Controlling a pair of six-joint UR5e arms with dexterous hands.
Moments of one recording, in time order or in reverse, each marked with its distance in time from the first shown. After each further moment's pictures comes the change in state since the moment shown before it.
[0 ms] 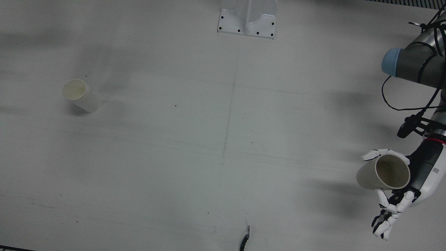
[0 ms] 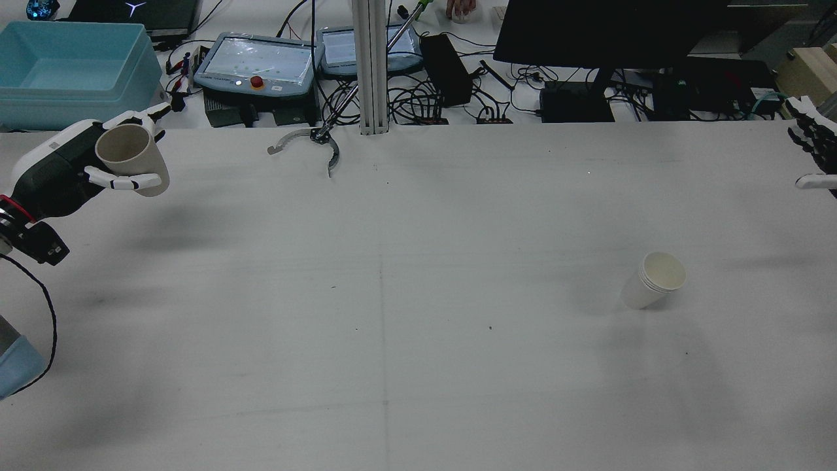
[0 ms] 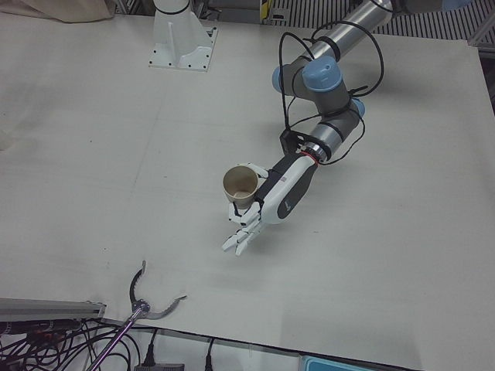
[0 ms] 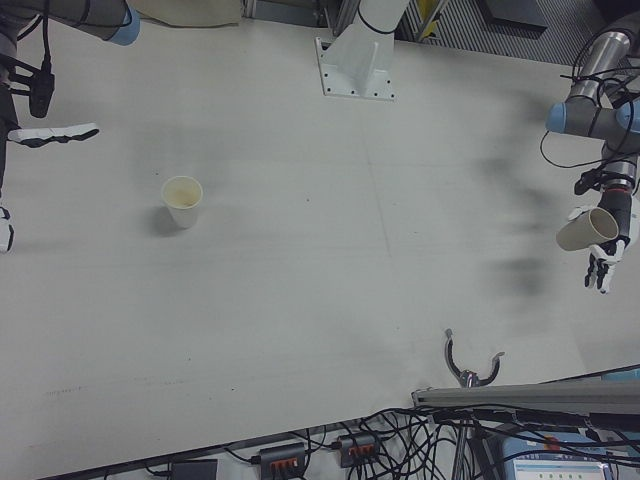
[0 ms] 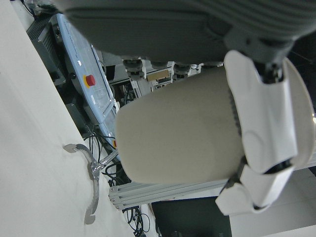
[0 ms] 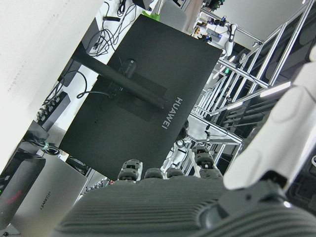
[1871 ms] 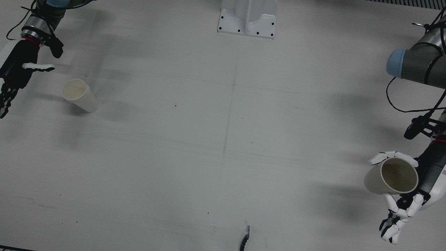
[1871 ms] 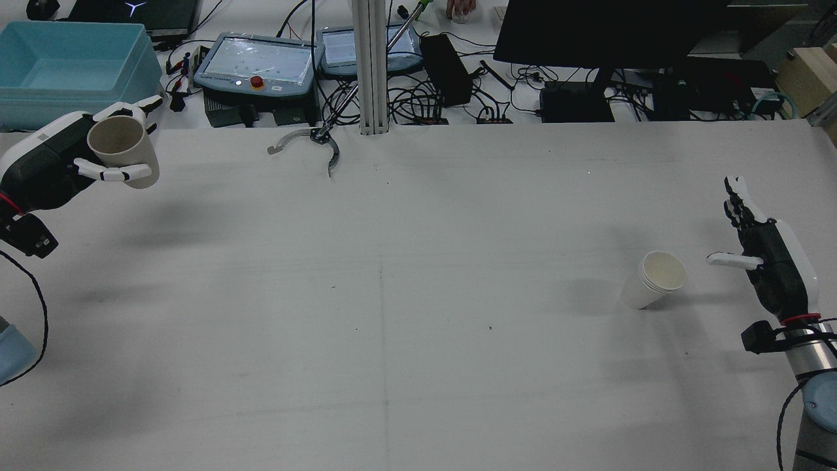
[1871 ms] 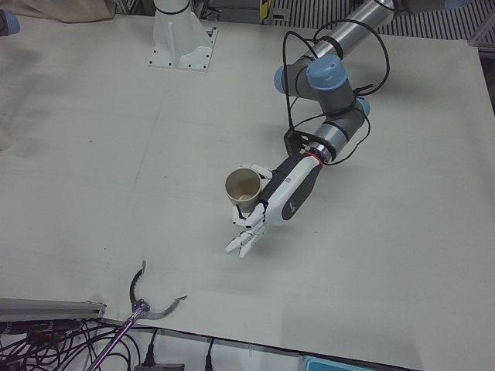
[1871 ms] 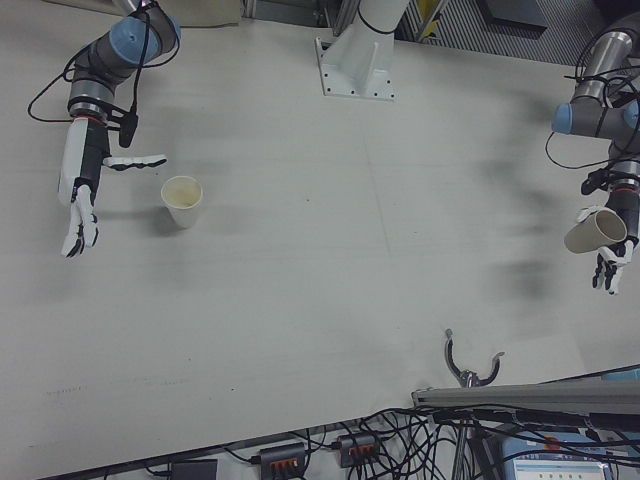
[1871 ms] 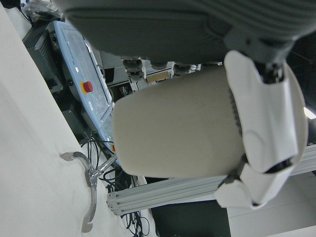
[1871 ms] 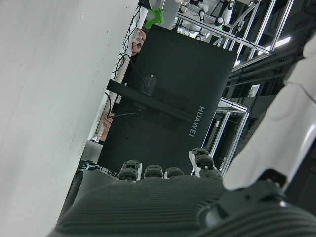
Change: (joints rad) left arm -0.035 -0.001 -0.003 0.007 0.033 -0.003; right arm -0.611 -0.002 -0.098 0.074 0.753 0.108
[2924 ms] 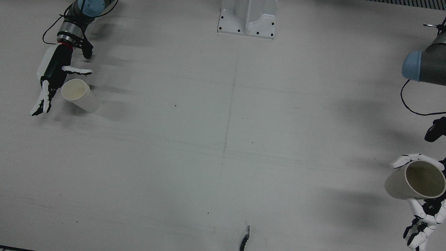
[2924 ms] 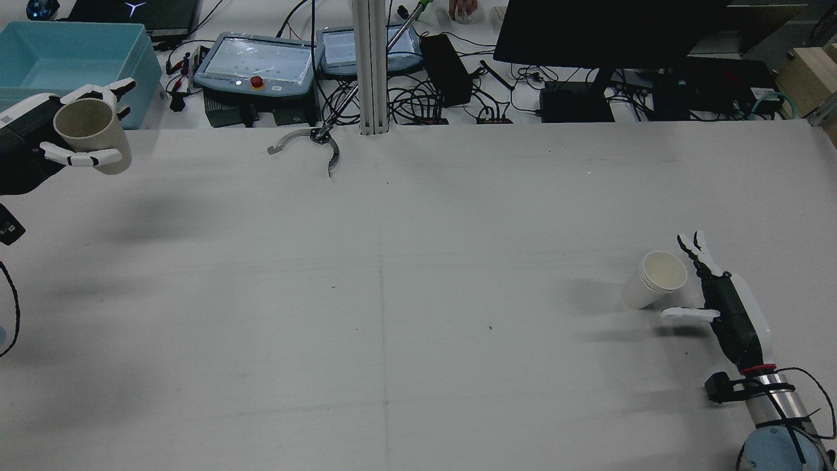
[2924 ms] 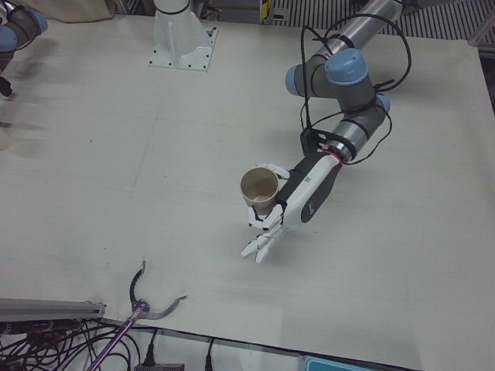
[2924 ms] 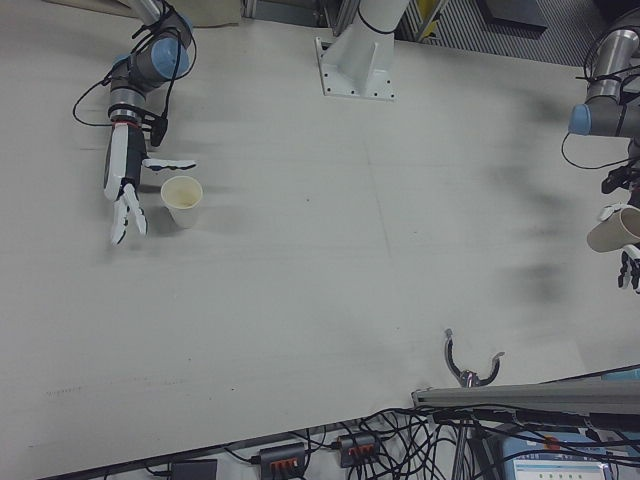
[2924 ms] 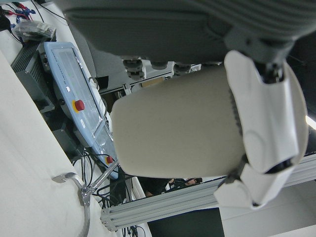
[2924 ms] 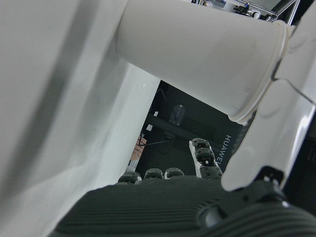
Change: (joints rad) left arm -0.076 0.020 -0.006 -0.023 0.060 -0.002; right arm -0.258 0.065 -0.097 -0.077 0.199 0.093
